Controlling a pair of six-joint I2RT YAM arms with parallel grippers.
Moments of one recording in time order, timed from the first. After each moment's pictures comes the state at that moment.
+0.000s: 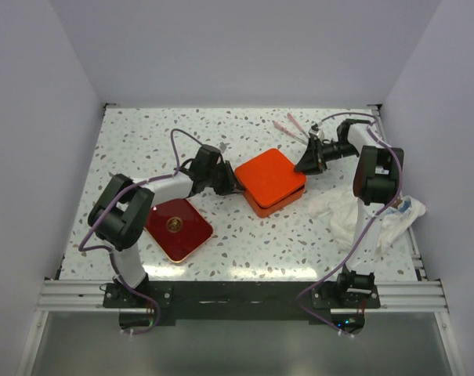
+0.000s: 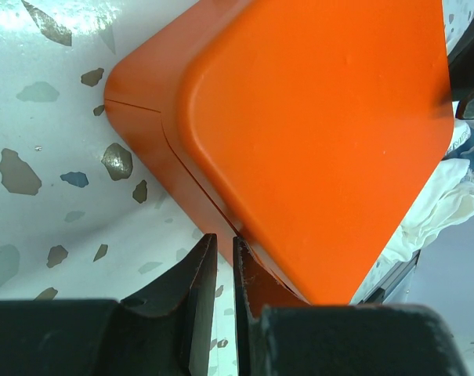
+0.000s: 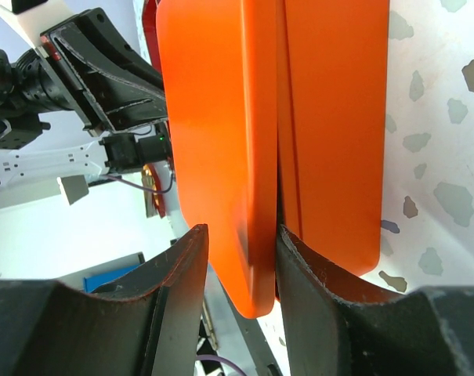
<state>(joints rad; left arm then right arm) -0.55 1.82 1.04 0.01 0.32 -0.85 -0.10 2.33 1.84 -1.26 -1.11 -0.32</state>
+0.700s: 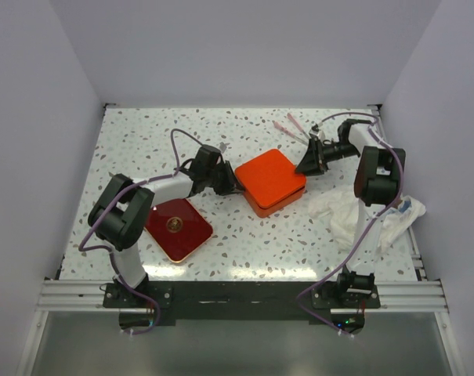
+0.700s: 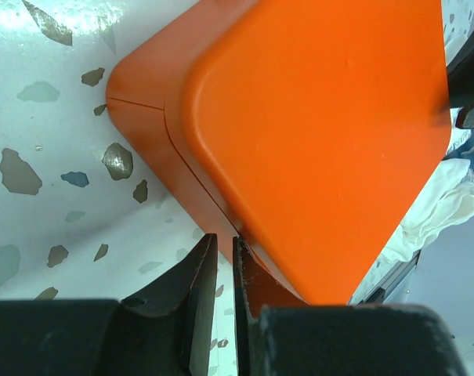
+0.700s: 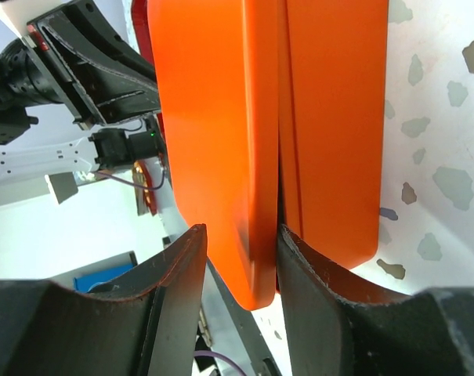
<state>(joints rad) -0.55 1.82 1.04 0.01 0.32 -0.85 -0.10 2.31 1.82 -1.27 -1.08 -0.34</state>
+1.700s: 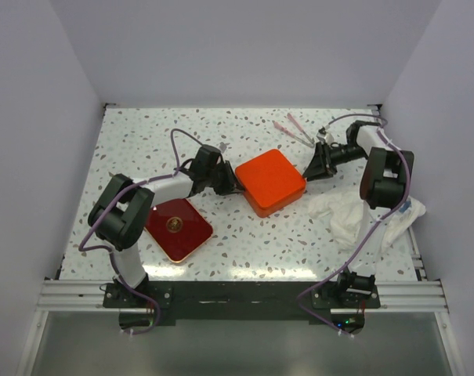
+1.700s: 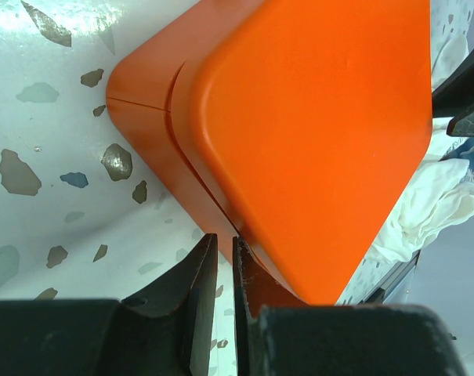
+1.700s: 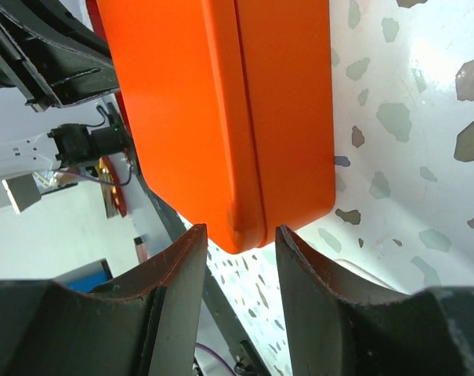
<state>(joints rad) -0.55 1.82 1.04 0.01 0.32 -0.85 -0.15 2.25 1.75 -1.26 -0.98 -0.39</state>
